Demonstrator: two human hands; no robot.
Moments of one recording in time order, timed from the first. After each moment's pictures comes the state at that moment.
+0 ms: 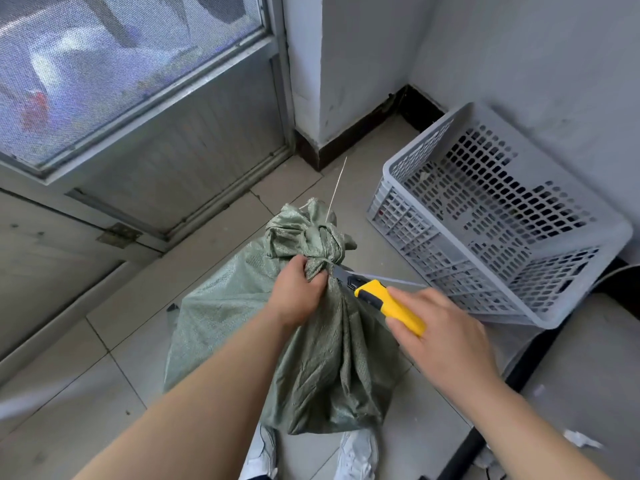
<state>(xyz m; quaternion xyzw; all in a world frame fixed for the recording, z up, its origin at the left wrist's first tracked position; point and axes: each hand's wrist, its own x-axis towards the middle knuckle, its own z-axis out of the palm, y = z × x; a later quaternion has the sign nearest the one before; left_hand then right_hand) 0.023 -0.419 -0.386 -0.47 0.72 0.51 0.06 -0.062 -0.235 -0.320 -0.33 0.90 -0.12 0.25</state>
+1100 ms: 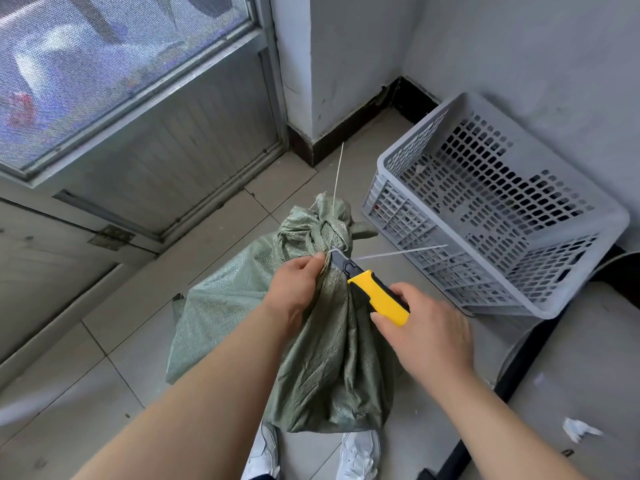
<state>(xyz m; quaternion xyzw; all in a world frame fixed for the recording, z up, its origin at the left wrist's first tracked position) 0.014 -0.413 -0.392 -0.55 0.49 0.67 0.03 -0.051 -0.250 -0.338 -0.27 0.94 -0.10 0.20</state>
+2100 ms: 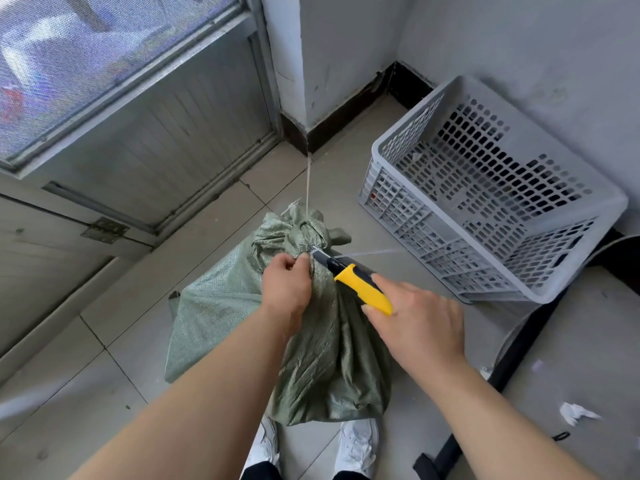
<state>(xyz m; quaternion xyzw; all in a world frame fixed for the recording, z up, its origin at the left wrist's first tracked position) 0.020 -0.393 -0.388 -0.60 0.55 0.58 -0.05 -0.047 -0.244 -0.334 -0.33 0.92 -0.08 0.19</state>
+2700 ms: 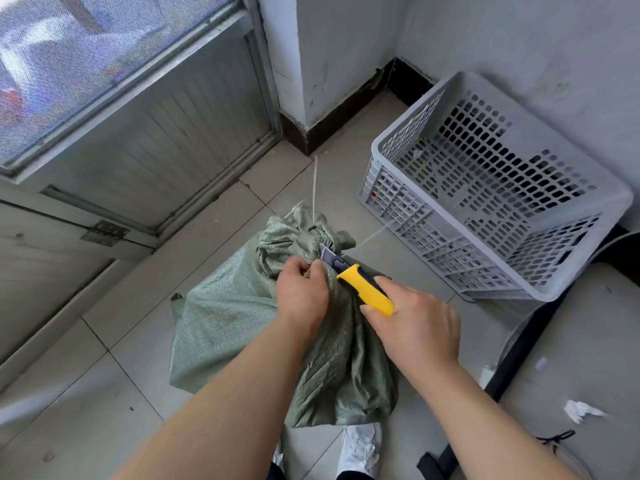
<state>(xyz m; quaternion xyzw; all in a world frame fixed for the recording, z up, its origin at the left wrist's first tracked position) 0.013 -0.379 -0.393 -0.59 0.61 0.54 -0.04 -0.042 -0.246 -0.344 -0.27 0.94 -0.11 0.20</state>
